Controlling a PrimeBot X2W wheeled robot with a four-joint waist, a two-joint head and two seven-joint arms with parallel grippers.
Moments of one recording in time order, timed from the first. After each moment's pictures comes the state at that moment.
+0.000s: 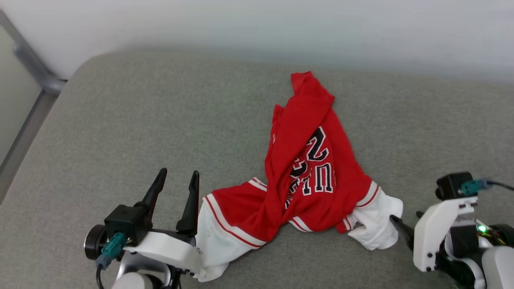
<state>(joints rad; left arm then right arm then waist) -0.09 0.26 -0.32 -0.01 -0.40 0.11 -0.18 -0.12 -0.19 0.00 0.06 0.33 0.13 0.73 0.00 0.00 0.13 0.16</state>
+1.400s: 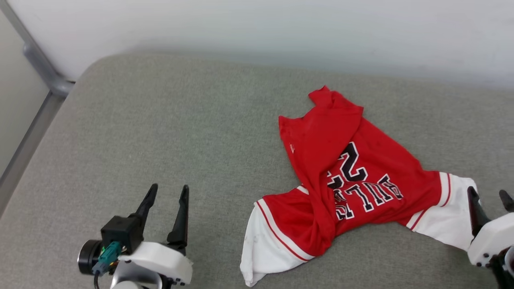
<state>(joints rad) -0.10 0.26 -0.31 0.12 -0.42 0.11 -0.24 -0.13 -0.16 -0.31 0.15 0.17 0.13 0.28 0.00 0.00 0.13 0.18</state>
